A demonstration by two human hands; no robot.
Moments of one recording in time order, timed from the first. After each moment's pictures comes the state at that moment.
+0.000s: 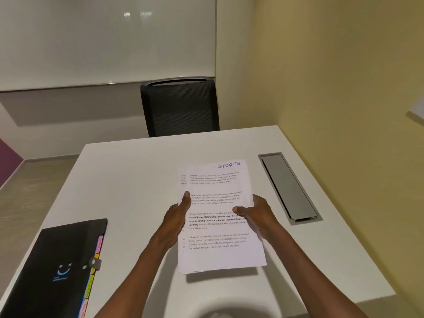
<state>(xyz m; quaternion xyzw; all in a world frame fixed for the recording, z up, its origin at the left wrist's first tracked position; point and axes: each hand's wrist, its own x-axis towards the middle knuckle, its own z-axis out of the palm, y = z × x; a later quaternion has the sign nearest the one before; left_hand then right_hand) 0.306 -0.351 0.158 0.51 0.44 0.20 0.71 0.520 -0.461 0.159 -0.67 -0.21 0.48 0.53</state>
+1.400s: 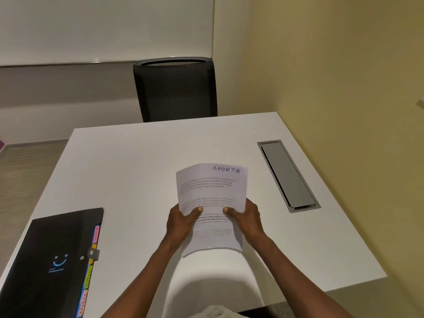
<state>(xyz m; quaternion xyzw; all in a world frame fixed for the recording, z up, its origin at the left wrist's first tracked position) 0.297 -0.360 0.101 0.58 0.52 0.25 0.57 0.469 -0.460 0.111 -0.72 -0.24 0.37 0.53</state>
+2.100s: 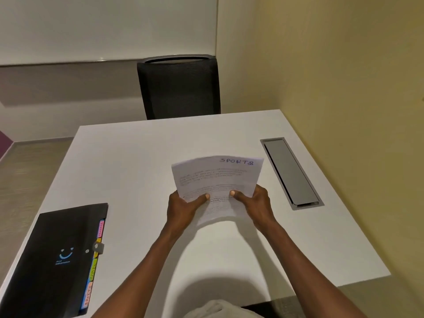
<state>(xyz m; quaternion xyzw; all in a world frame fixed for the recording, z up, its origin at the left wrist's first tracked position) 0.302 -0.357 0.134 0.57 0.50 0.32 0.57 0.488 -0.455 0.139 -0.68 -0.28 0.36 0.58</state>
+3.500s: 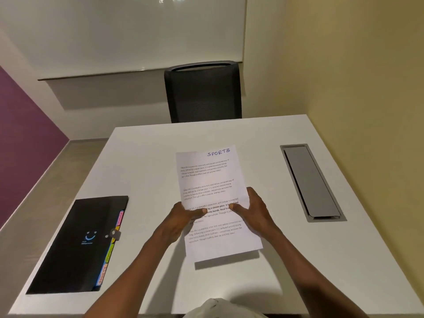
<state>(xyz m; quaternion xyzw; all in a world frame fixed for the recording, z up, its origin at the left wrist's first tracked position) 0.290 -0.370 0.125 0.51 0.46 0.20 0.70 0.508 -0.463 0.122 -0.69 -0.41 0.40 0.45</state>
